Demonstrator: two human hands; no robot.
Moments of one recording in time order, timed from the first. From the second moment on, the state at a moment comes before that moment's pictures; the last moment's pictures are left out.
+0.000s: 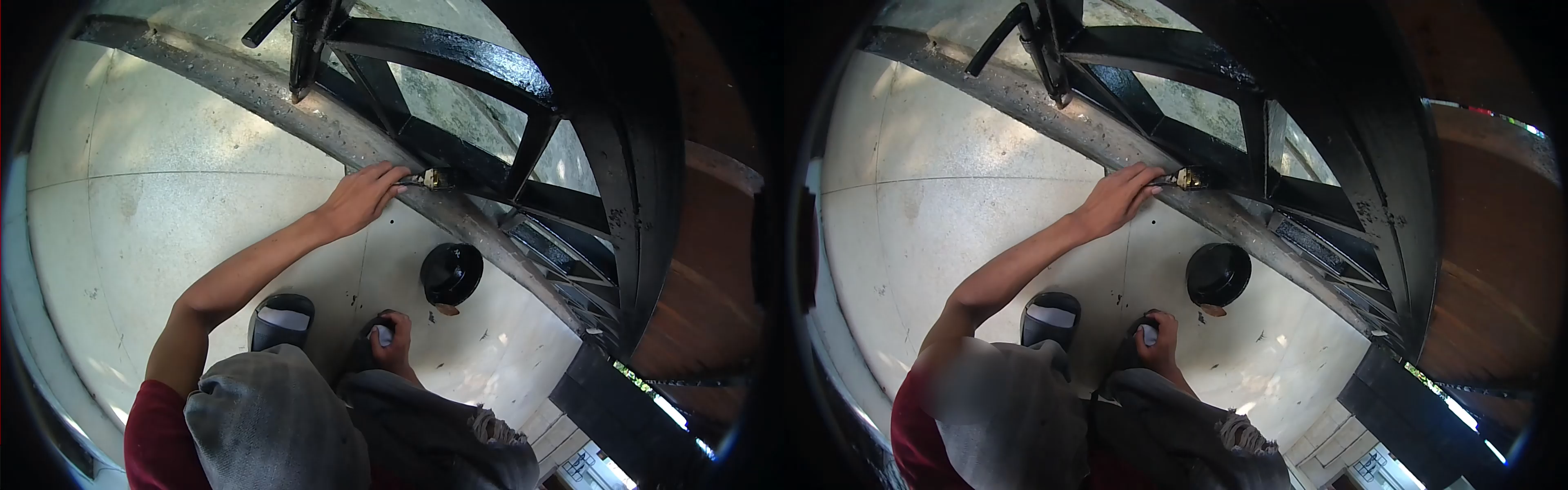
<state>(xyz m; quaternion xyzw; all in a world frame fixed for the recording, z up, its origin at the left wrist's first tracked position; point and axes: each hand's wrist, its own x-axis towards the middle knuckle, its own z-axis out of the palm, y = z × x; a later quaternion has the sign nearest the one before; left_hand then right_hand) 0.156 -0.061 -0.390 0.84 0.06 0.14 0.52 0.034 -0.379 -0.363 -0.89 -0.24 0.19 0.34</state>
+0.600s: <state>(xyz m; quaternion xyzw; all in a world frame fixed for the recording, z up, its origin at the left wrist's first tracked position) 0.174 -0.060 -0.381 0.80 0.01 0.10 0.59 0.035 -0.379 -0.362 -0.89 -0.25 0.19 0.34</state>
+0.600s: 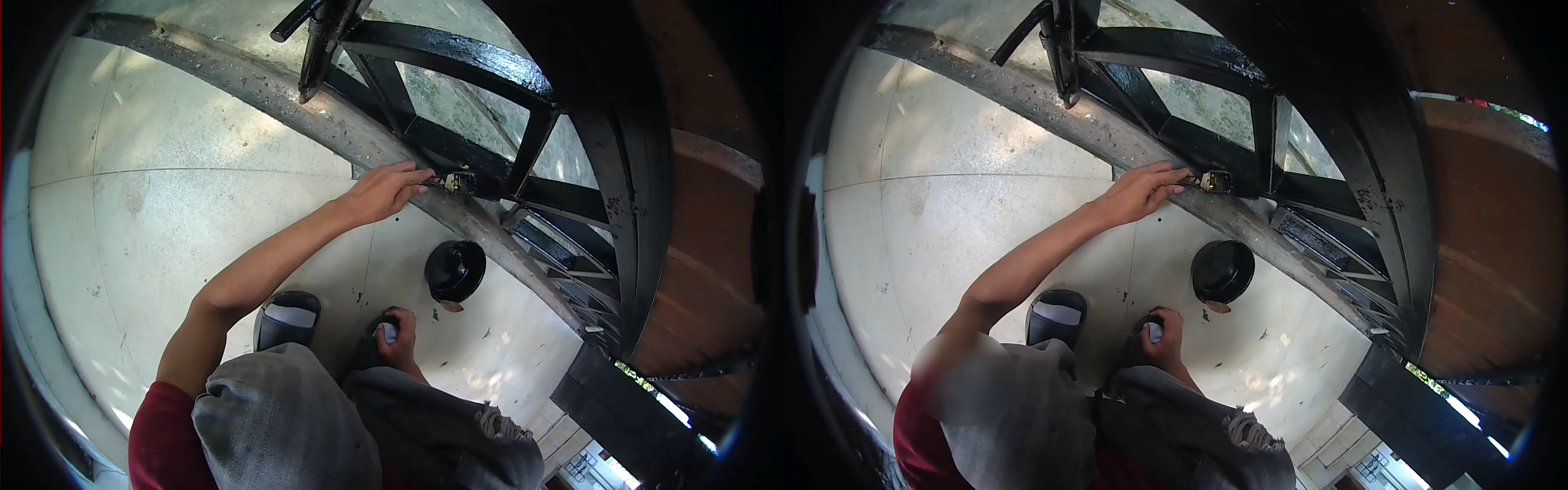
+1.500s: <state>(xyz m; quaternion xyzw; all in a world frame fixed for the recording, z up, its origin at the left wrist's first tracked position) 0.184 -0.056 -0.365 0.78 0.06 0.05 0.62 0.037 -0.384 -0.363 -0.88 -0.26 0.18 0.34</state>
